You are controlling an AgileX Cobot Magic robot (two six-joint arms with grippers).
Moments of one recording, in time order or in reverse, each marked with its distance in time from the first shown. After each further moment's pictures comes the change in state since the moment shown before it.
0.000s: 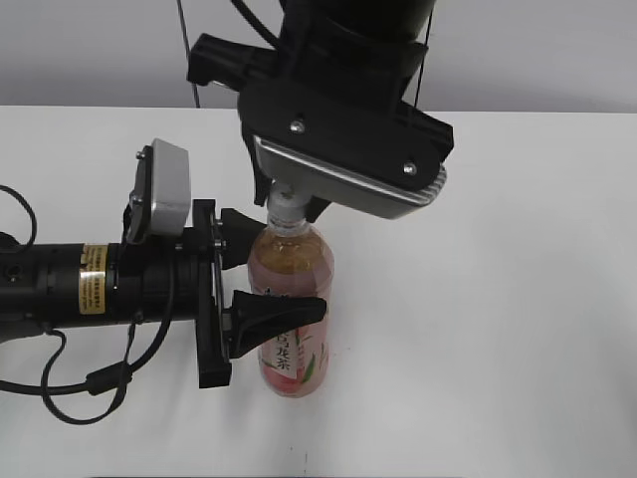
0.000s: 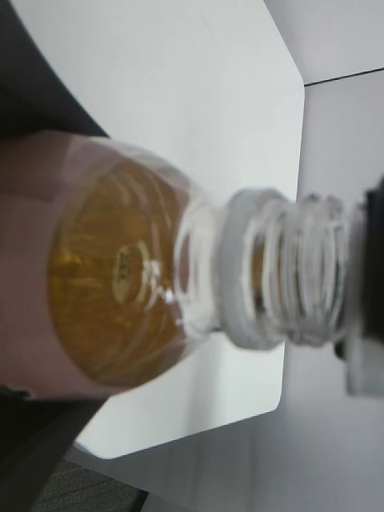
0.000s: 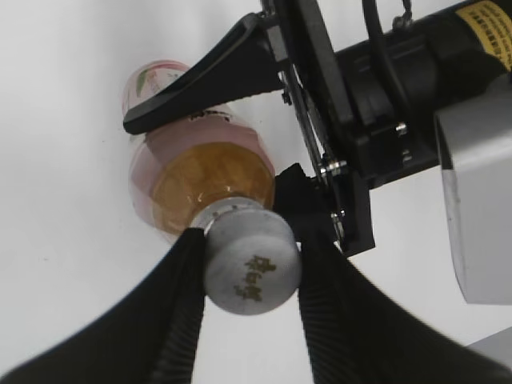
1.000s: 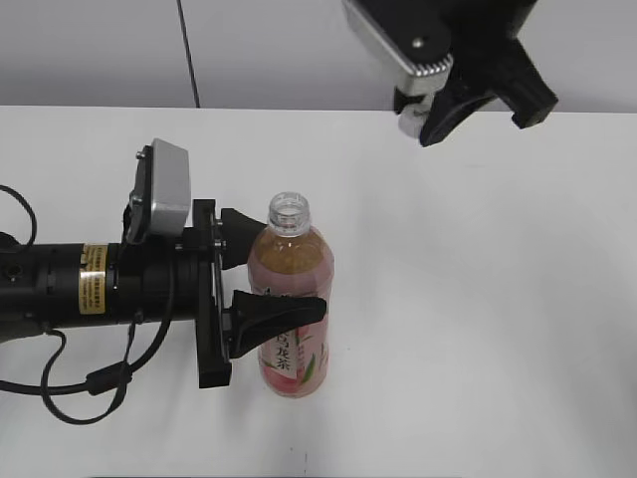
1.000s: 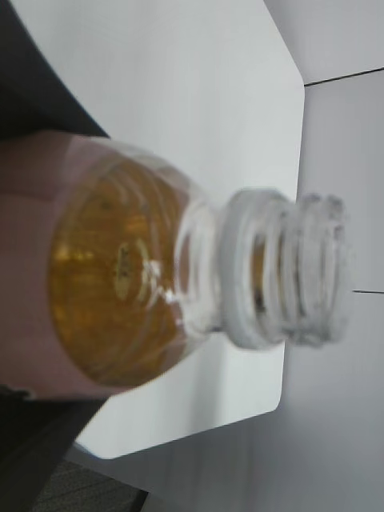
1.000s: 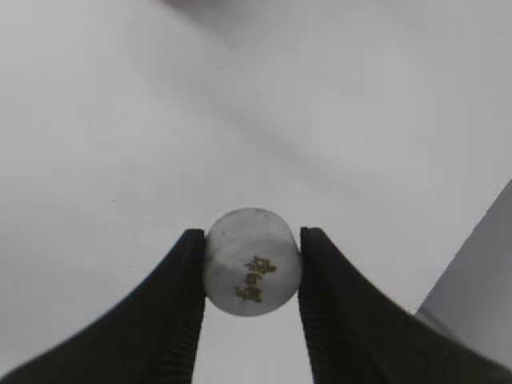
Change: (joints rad) left arm 0.000 0.000 0.000 0.000 0.000 0.000; right arm -0.233 -0.030 0.000 -0.145 0.000 0.624
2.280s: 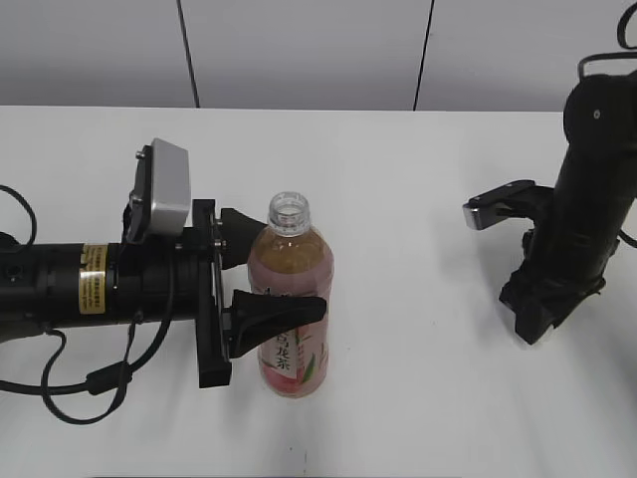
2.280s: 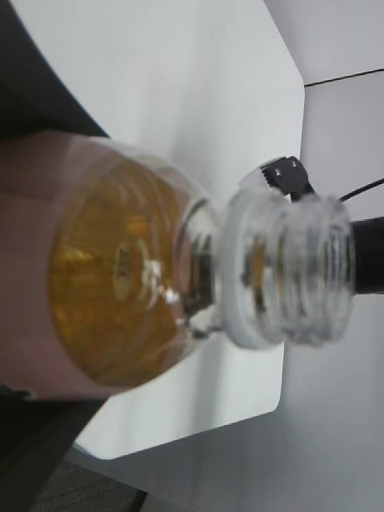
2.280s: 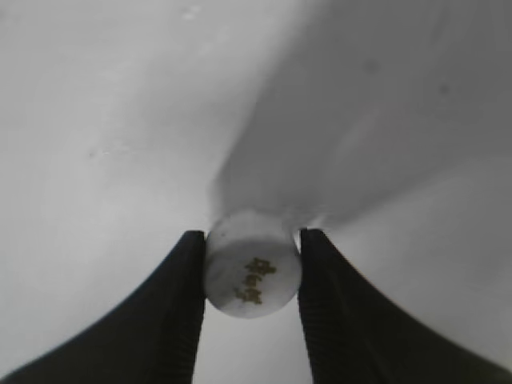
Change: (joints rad) left arm 0.000 0.000 0.000 -0.002 0.000 0.000; right arm -0.360 0.191 0.557 0.047 -0.307 1.197
